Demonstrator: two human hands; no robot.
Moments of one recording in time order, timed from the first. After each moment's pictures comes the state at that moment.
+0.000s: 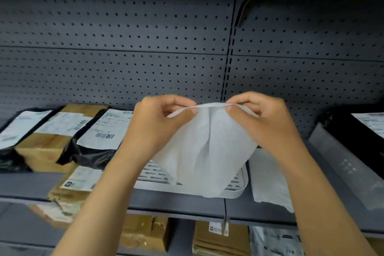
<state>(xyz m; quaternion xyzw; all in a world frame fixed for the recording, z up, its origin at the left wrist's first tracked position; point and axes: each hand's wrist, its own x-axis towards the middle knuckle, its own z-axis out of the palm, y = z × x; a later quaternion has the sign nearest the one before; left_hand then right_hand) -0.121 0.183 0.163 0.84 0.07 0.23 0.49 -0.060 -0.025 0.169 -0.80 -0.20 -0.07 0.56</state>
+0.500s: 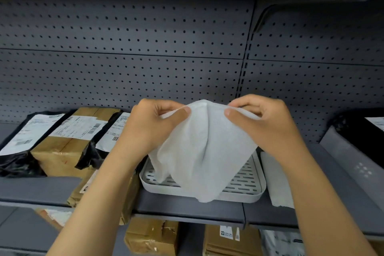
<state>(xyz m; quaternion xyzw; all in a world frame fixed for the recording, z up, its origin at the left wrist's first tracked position) -0.129 0.238 0.165 0.84 0.11 0.19 0.50 -0.074 0.018 0.176 -0.82 -0.21 -0.08 0.53</state>
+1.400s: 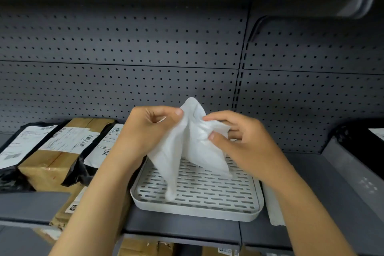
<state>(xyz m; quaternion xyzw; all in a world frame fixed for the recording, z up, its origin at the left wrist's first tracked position) -0.102 0.234 0.167 0.77 0.11 0.18 0.61 -0.060 0.023 0.163 -0.80 -0.30 0.00 0.52</state>
